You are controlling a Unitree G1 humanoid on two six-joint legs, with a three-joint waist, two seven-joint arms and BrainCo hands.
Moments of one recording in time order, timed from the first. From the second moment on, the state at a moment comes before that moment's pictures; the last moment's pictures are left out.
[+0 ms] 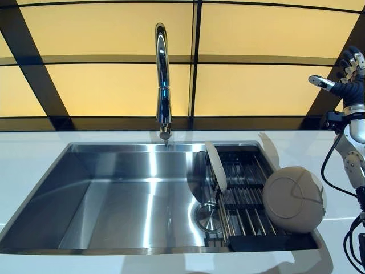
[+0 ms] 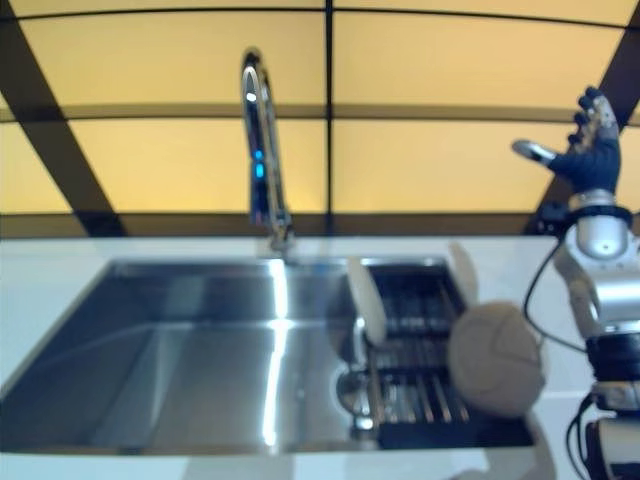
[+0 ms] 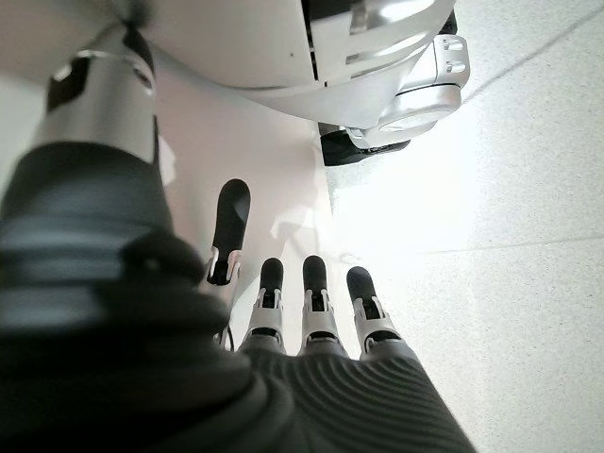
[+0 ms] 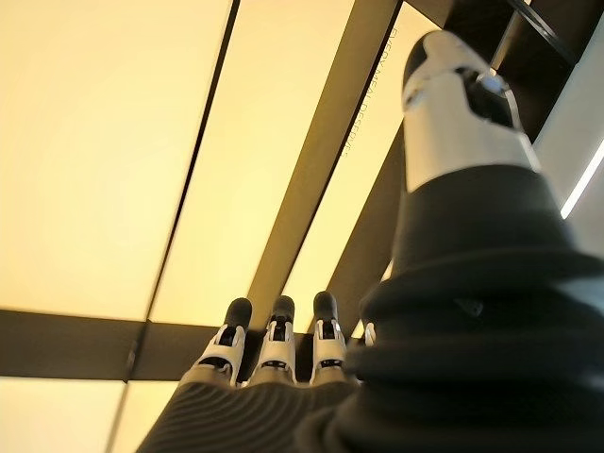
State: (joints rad) left arm 0.10 0.28 -0.20 1.22 -0.11 -0.10 0.00; right arm -0.70 -1.00 -0.04 0.24 0.54 0.07 -0.27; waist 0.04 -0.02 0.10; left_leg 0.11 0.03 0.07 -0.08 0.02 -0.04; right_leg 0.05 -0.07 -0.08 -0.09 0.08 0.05
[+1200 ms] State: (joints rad) left arm 0.15 0.35 -0.17 1.22 -0.11 -0.07 0.01; right arm -0.13 -0.97 -0.14 0.25 0.58 0.55 0.43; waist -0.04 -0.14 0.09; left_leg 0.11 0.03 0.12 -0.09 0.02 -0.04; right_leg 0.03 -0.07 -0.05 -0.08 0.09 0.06
